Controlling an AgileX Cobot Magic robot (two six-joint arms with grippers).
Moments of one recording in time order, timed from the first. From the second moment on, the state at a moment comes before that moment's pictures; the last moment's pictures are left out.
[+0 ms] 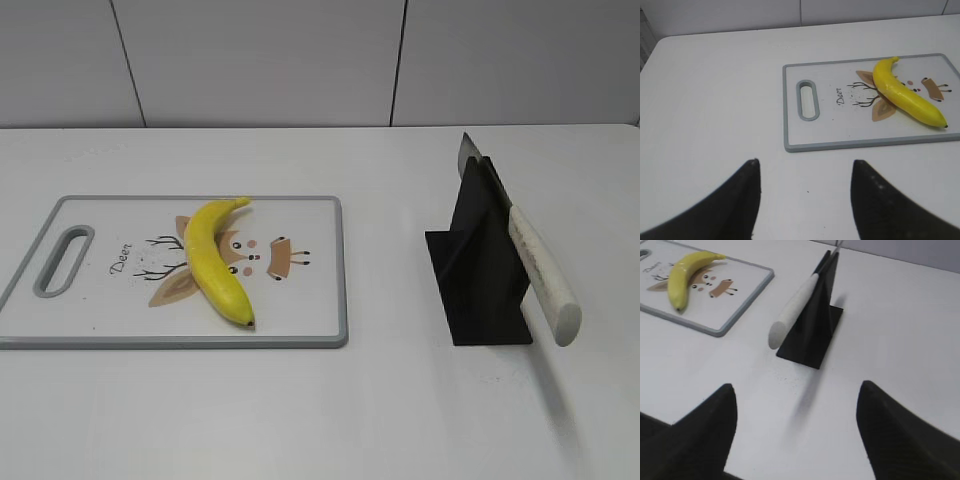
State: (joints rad) left arm -0.10 0.02 -0.51 -0.07 1.05 0.14; right arm 0.26 -0.01 -0.42 0.11 0.95 -0.11
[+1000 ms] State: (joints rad) left arm -0.09 0.02 -0.51 -0.07 1.05 0.14; right arm 0.07 -0.01 -0.42 0.12 0.95 -0.11
